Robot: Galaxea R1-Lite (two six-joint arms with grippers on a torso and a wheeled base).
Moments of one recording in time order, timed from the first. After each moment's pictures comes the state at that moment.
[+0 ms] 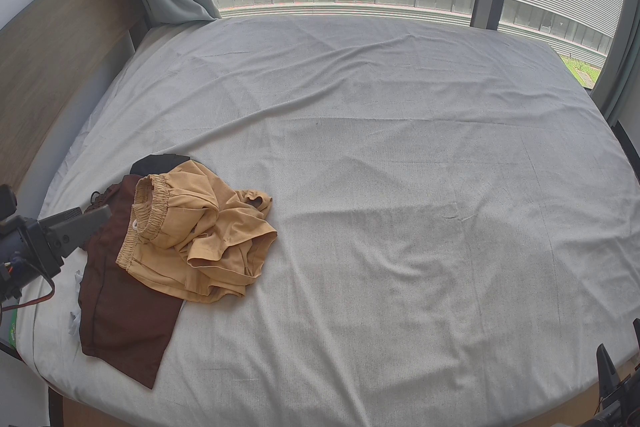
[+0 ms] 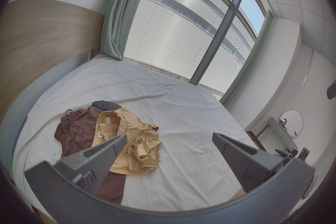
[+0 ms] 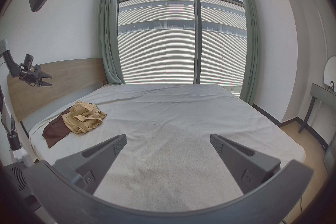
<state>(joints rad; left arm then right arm) 0.15 1.09 -0.44 -0.48 -0.59 -0.24 0.01 0.02 -0.02 0.00 0.01 -0.01</state>
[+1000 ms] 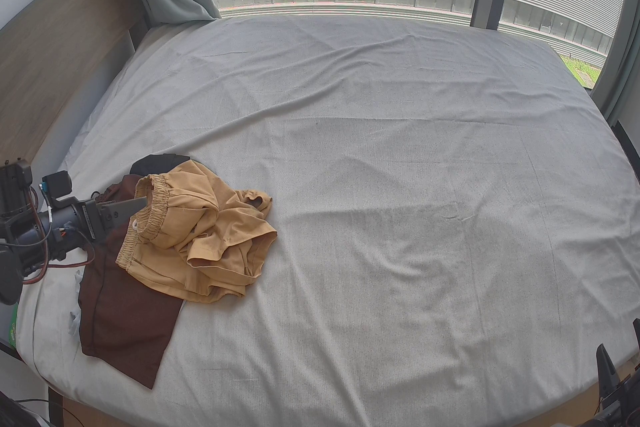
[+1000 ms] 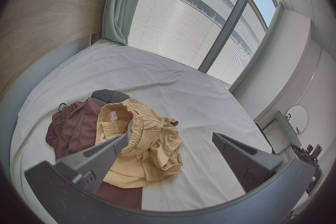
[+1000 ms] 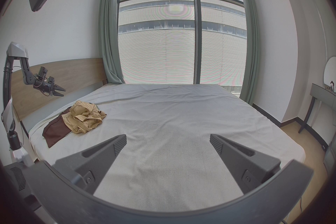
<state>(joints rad) 0.18 1.57 -0.56 -0.69 -0.60 -0.15 0.01 0.02 -0.02 0.00 0.01 -0.01</state>
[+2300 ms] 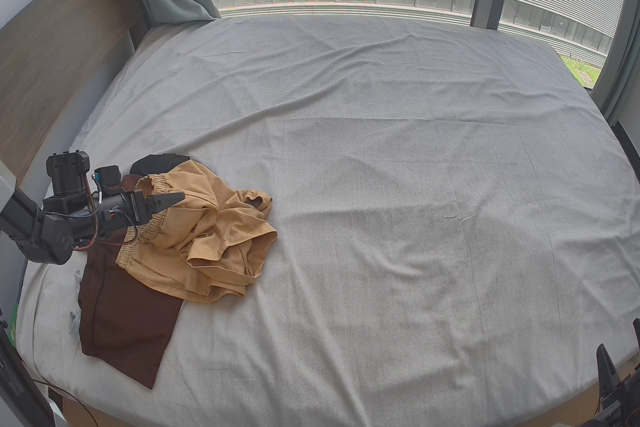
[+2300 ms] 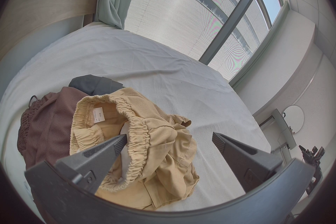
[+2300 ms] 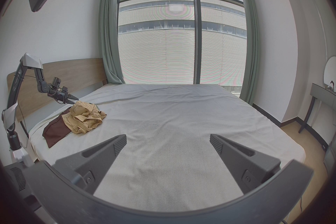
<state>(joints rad) 0.12 1.97 -0.86 -0.70 -0.61 -0.15 0.01 0.02 -0.02 0.00 0.01 -0.01</state>
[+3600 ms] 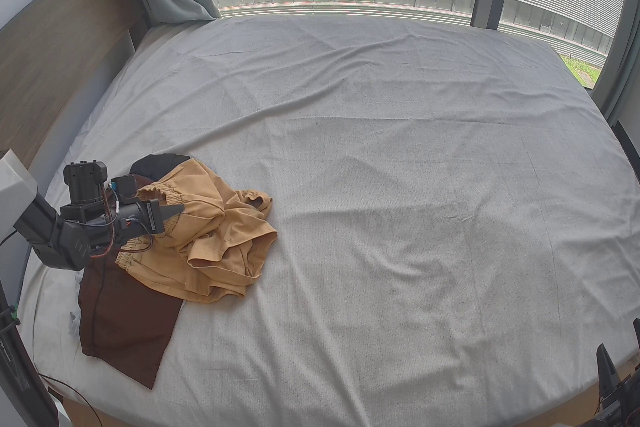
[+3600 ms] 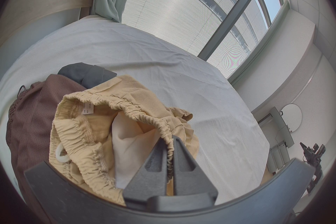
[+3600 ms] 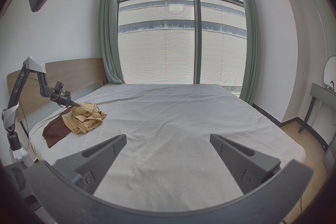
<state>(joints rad) 0.08 2.06 -0.87 -0.76 -0.61 -0.15 0.01 0.02 -0.02 0.00 0.01 -0.01</state>
